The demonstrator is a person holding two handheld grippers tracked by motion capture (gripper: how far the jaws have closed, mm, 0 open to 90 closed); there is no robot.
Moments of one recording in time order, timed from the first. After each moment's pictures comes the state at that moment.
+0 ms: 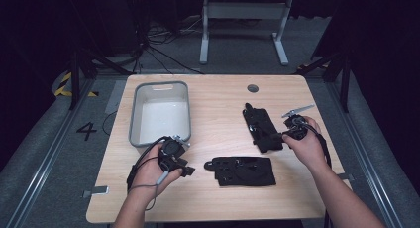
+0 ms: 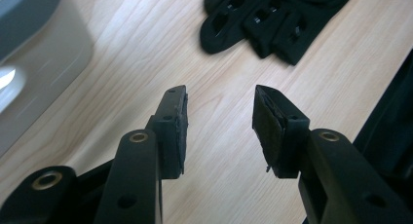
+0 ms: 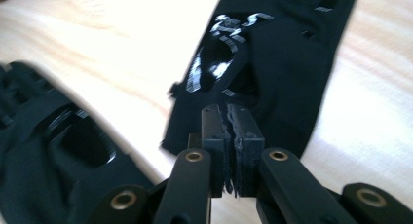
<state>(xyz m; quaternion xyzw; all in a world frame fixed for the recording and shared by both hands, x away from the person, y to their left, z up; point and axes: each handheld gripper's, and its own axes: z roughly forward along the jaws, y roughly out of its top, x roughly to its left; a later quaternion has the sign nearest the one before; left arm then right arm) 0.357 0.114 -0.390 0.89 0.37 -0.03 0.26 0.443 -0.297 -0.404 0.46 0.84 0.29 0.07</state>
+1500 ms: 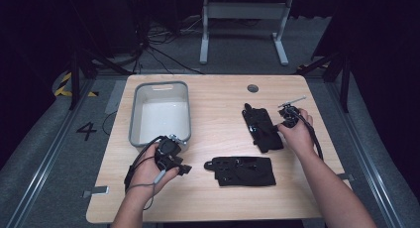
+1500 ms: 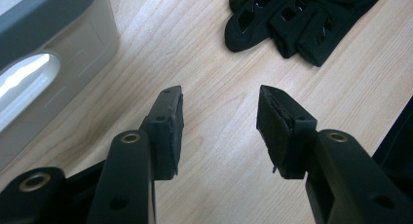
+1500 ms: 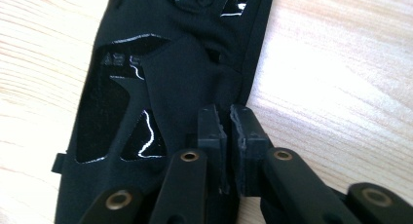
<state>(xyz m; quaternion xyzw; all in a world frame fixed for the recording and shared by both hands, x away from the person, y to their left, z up) 0.362 0.119 -0.396 0.89 0.38 -0.02 0.26 0.497 -0.300 -0.432 0.54 0.80 0.24 0.09</state>
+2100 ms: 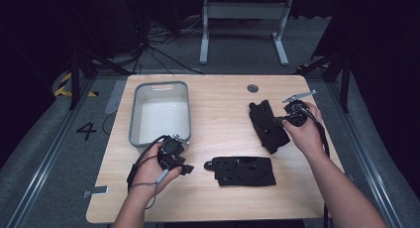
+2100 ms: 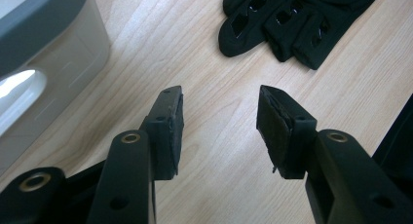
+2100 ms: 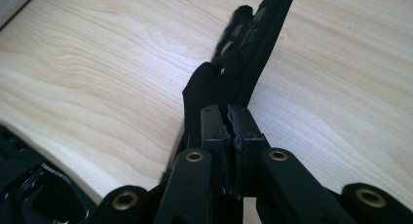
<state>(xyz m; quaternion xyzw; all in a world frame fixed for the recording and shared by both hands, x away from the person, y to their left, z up) 0.365 0.111 -0.396 0.89 0.37 -0.02 0.26 0.460 -0.288 -0.366 0.46 0.83 0.29 0.16</state>
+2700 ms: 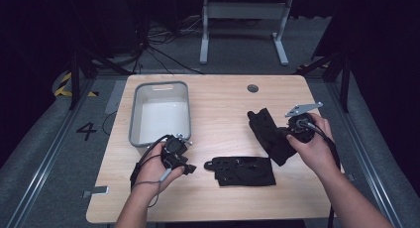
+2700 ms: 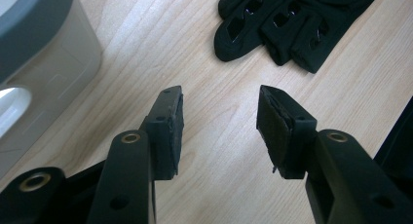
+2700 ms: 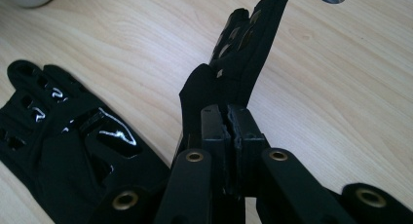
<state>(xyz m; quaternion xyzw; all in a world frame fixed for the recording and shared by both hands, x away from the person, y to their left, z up) 0.368 0.105 -0.398 0.90 0.36 -0.02 0.25 0.398 -0.276 -0.344 0.40 0.86 0.28 0.18</state>
